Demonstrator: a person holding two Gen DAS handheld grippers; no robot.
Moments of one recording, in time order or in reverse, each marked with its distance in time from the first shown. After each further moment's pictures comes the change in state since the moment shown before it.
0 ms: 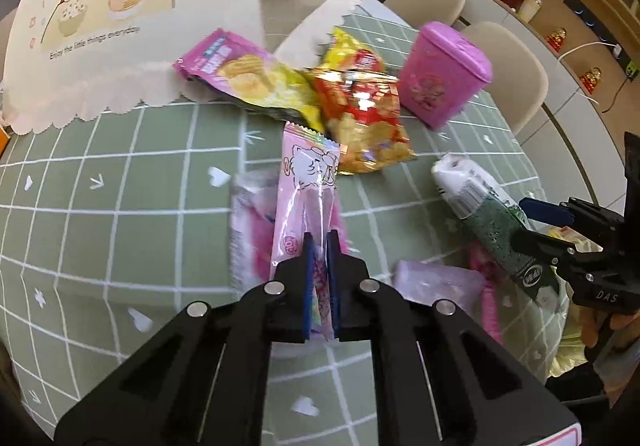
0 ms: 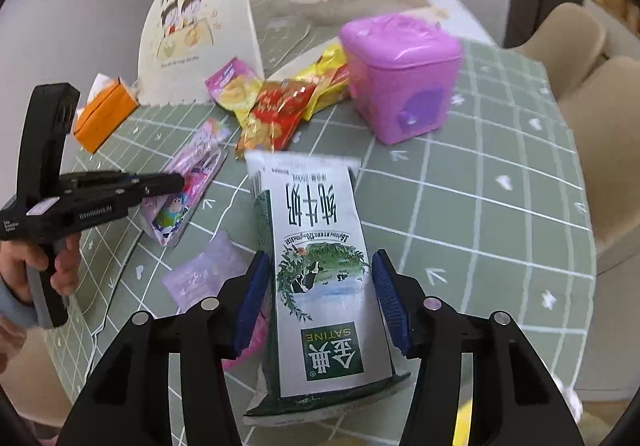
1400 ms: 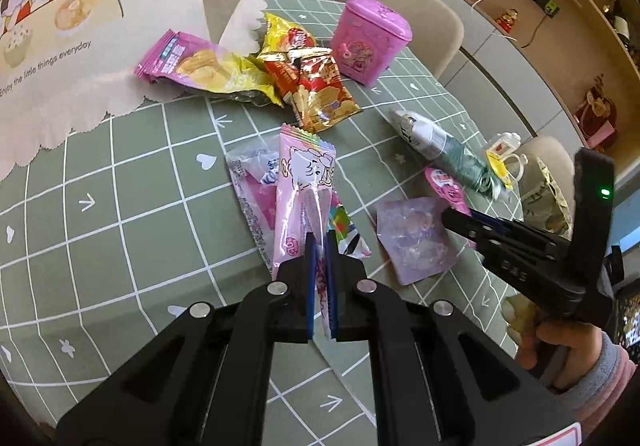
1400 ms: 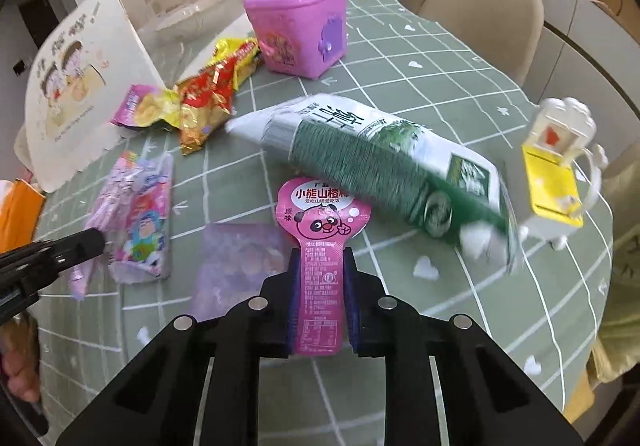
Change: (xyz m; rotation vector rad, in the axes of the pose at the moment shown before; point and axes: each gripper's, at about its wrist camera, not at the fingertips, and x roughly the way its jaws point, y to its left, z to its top) left arm -0.032 0.038 -0.007 0.243 0.098 -0.270; right arm 0.011 0.084 -0.050 0.534 -0.054 -0.350
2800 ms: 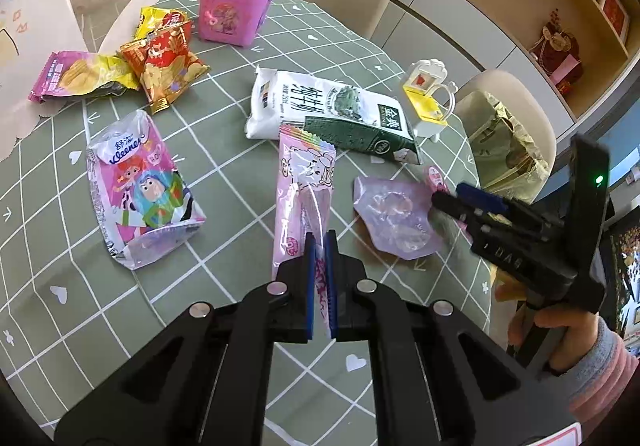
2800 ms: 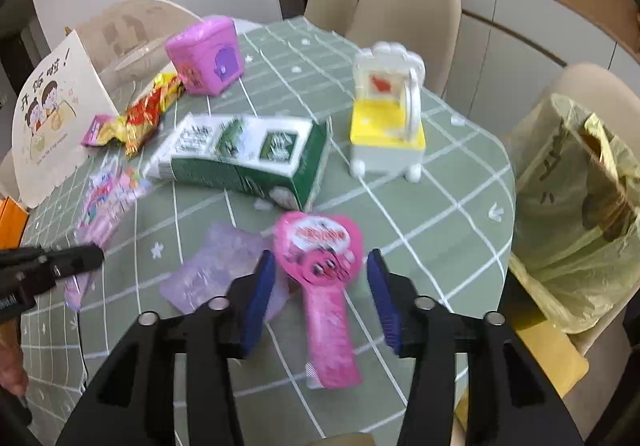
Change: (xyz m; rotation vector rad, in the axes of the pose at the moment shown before) left arm 0.028 -0.096 -0.026 0.178 0.087 -0.098; right arm -0.039 -0.090 -0.064 0.113 -0.074 -0.107
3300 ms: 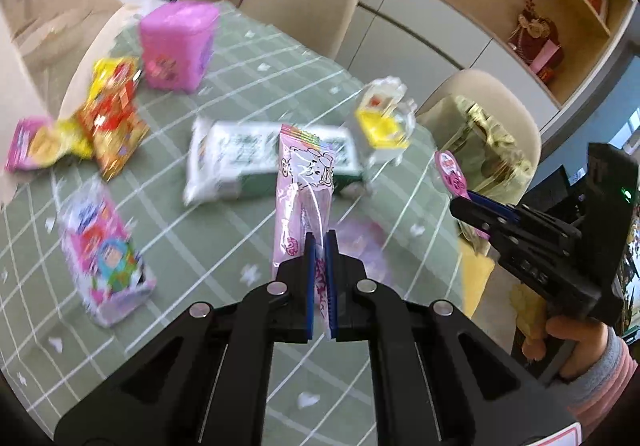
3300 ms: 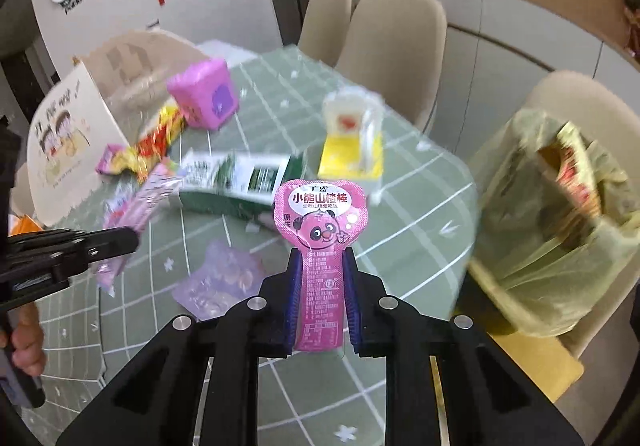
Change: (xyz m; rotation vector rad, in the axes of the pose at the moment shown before) left arm 0.001 -0.050 0.037 0.099 -0.037 -0.033; right arm -0.065 -0.032 0.015 0.031 -0.118 0.018
